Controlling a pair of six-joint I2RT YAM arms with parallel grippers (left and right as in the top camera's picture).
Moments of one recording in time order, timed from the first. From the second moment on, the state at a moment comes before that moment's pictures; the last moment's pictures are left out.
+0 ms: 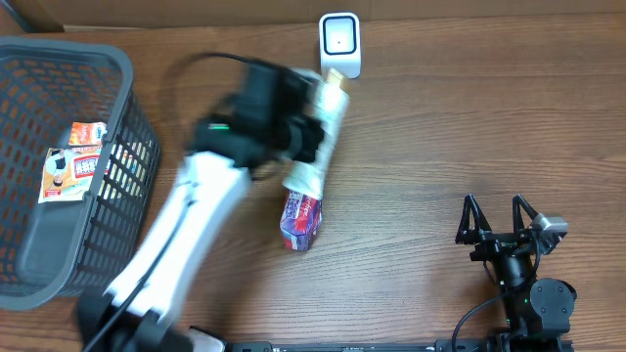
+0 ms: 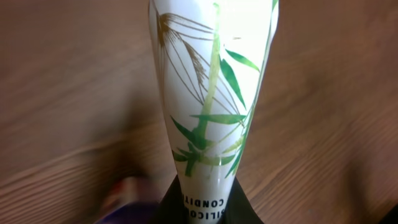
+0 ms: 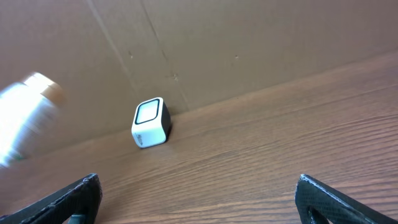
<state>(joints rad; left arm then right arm) -0.43 1.60 1.42 -0.81 0.27 -0.18 0.00 0.01 0.02 -0.02 -0.12 0.36</state>
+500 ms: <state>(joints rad) -0.50 1.92 1.41 -0.83 0.25 -0.23 0.00 0.01 0.02 -0.02 -0.12 0.36</state>
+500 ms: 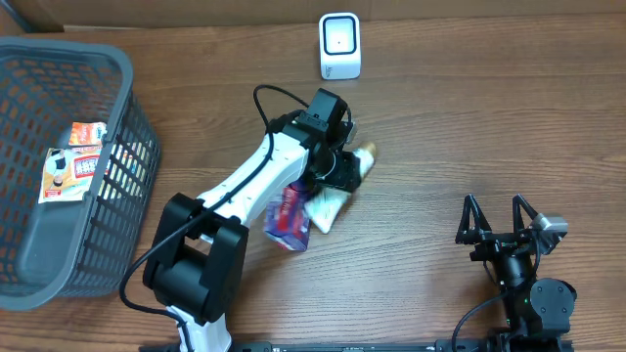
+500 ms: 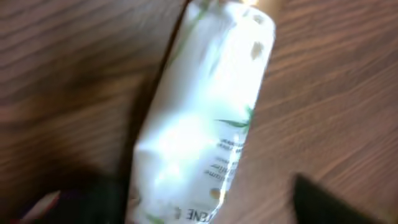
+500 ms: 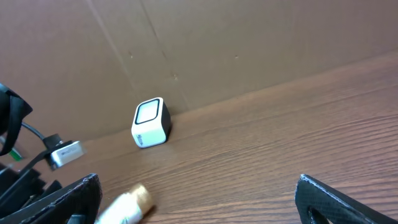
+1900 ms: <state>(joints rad) 0.60 1.99 1.75 -1.02 -0.10 -0.43 0.00 0.01 0.02 -0.02 -0.12 0.36</state>
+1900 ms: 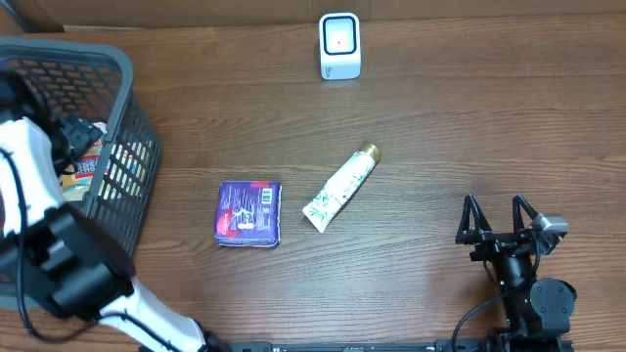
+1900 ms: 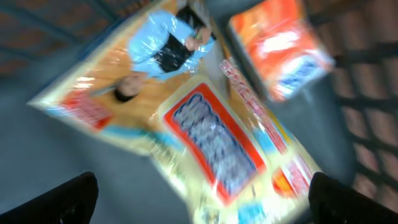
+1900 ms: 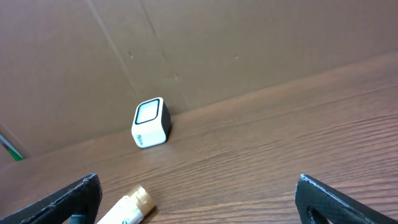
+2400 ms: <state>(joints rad) 0.60 2.16 1.75 -0.97 -0.02 -0.55 0.00 0.01 0.02 -0.02 -0.12 0.36</state>
